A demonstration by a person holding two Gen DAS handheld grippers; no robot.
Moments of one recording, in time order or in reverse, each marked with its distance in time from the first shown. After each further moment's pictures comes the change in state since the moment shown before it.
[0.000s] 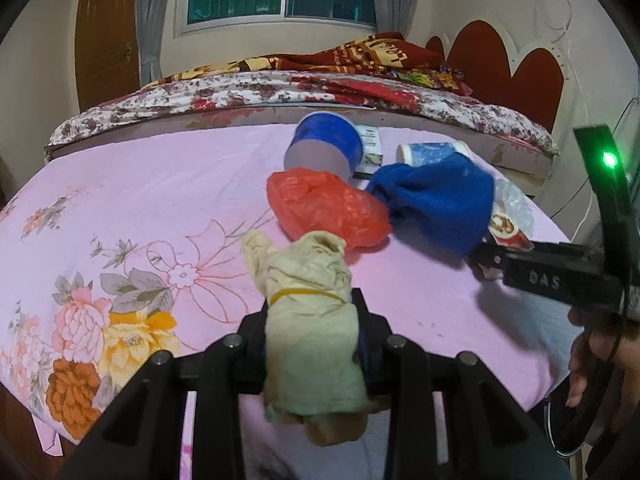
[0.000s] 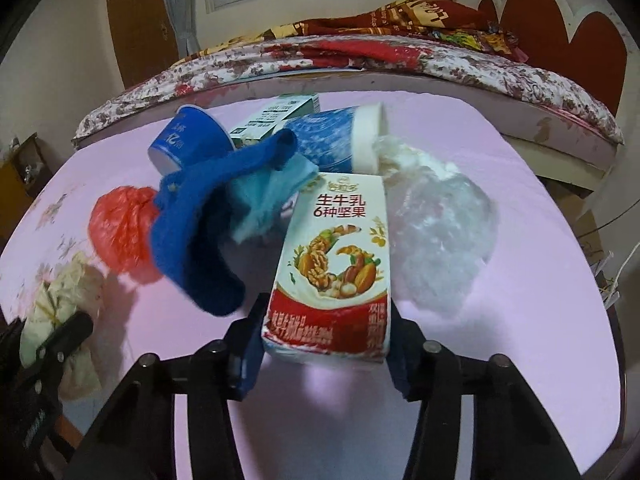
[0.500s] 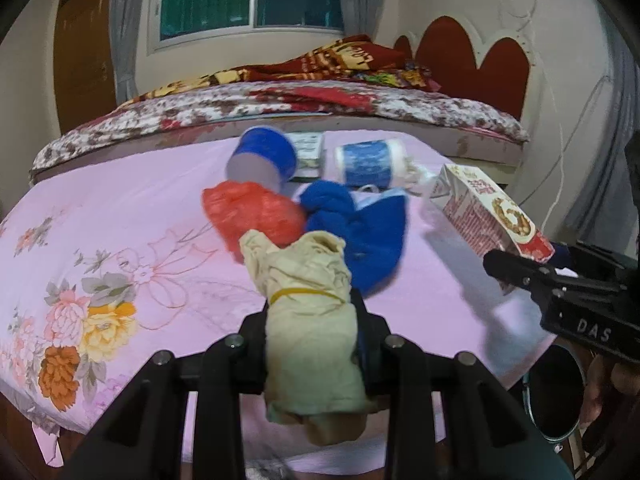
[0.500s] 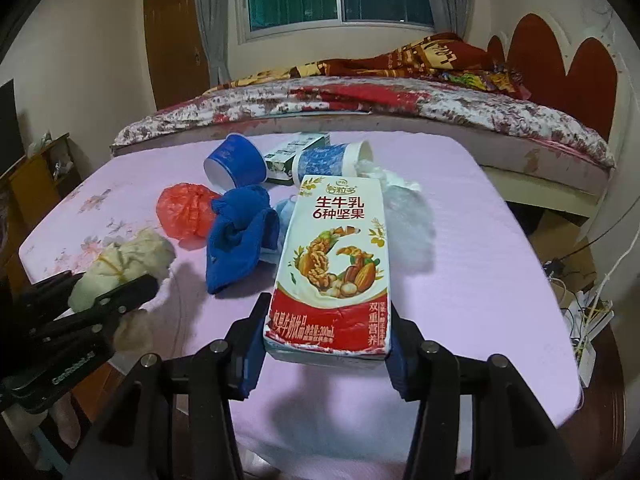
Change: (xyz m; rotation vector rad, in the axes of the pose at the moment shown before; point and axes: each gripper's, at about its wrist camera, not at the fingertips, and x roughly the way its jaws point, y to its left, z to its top) left arm -0.028 -0.052 -0.008 0.076 -0.026 -0.059; right arm -0.096 -0.020 -0.055 -0.059 -0.152 0.050
